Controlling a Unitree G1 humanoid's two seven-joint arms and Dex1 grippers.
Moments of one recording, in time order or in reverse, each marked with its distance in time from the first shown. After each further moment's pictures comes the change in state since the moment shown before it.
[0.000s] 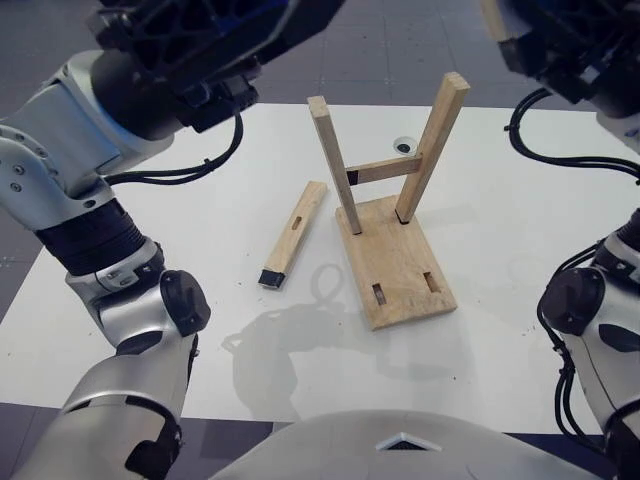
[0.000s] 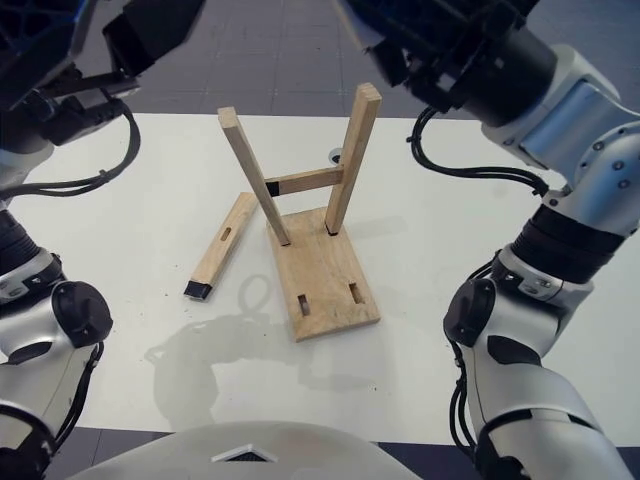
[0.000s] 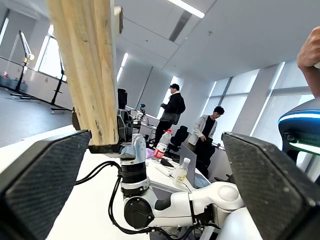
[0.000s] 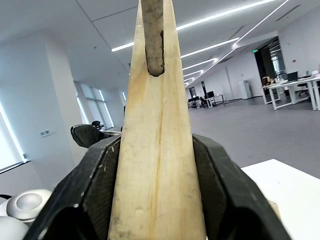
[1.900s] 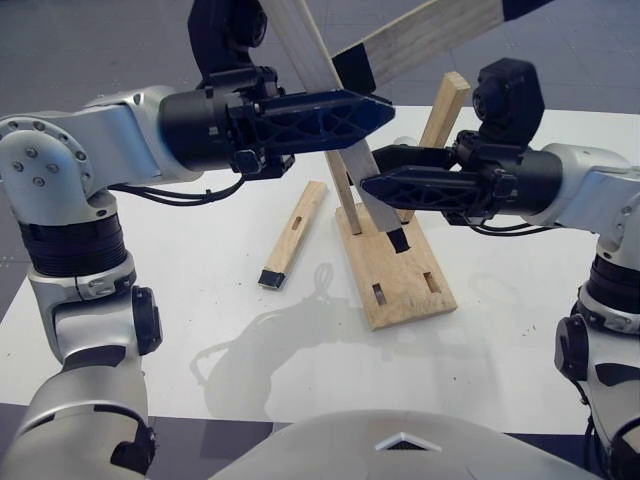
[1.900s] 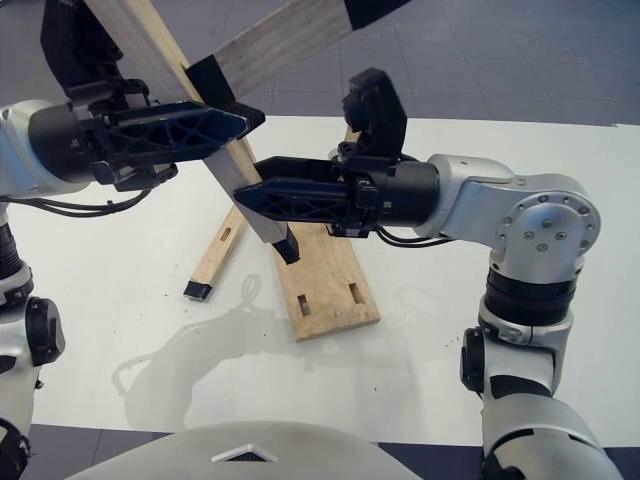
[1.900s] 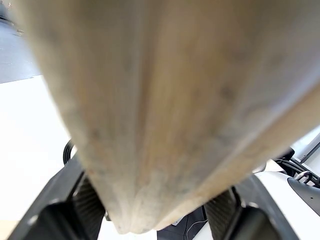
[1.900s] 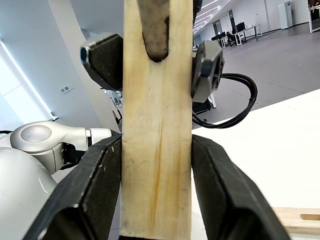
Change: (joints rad) left arm 0.058 0.220 -0.316 -0.021 0.041 -0.081 -0.113; right arm 0.227 -0.075 0.312 -0.215 0.115 -0.071 -0.041
